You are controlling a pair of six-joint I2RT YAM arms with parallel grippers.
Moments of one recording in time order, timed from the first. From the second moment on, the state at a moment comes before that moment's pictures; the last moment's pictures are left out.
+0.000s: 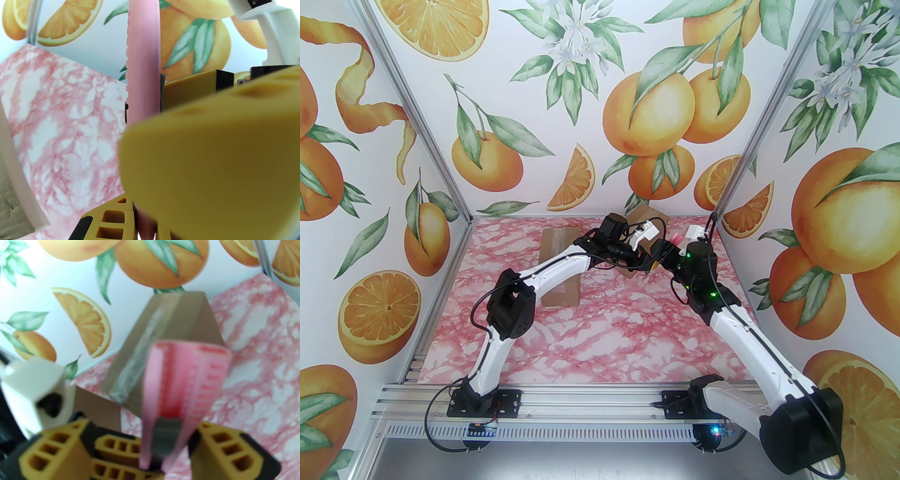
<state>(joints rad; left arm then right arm) -0.77 2.21 1.96 -0.28 0.81 -0.10 0.22 1.08 0.84 -0.07 -0.04 0.67</state>
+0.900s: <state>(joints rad) -0.72 2.21 2.16 -0.45 1.14 0.09 0.00 1.02 0.67 0.53 -0.79 0.53</state>
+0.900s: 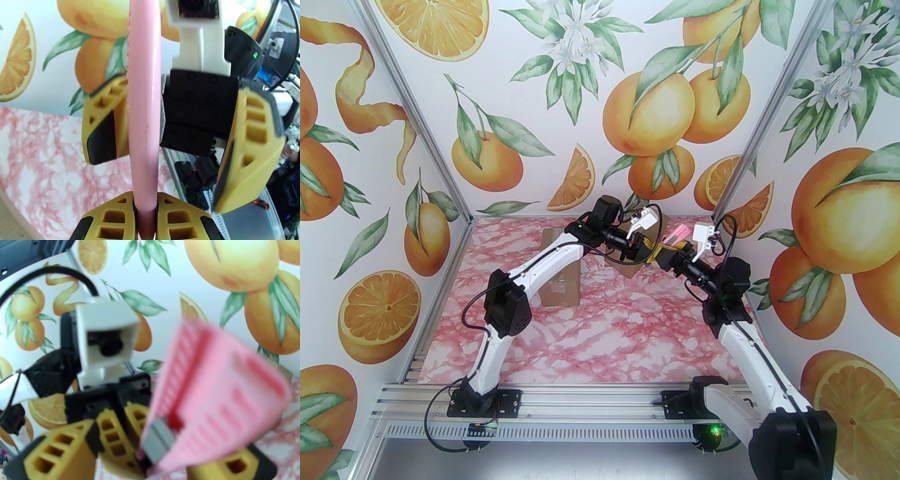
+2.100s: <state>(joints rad) -0.73 2.24 2.31 -0.69 1.24 0.21 0.00 1.13 0.73 0.68 -0.99 0.56</state>
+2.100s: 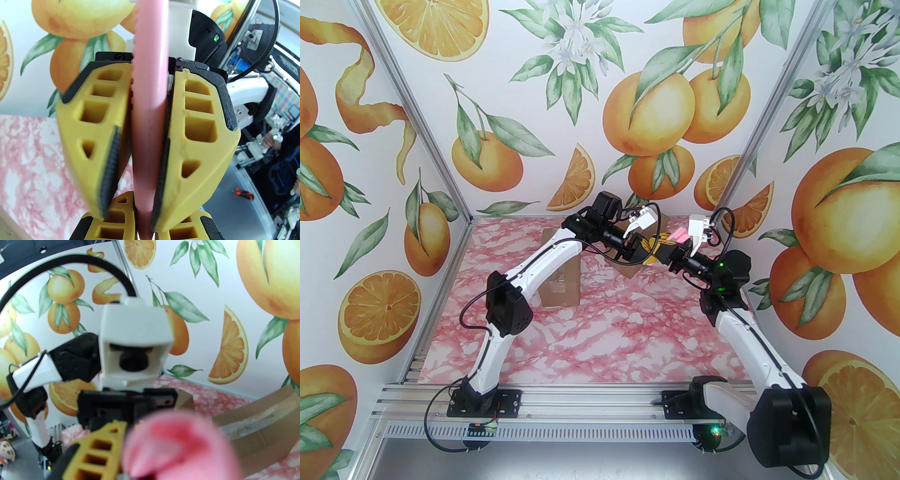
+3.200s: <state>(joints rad) -0.17 1.59 1.35 -0.39 0.54 -0.11 0.49 1.54 1.06 0.59 -0.01 0.30</state>
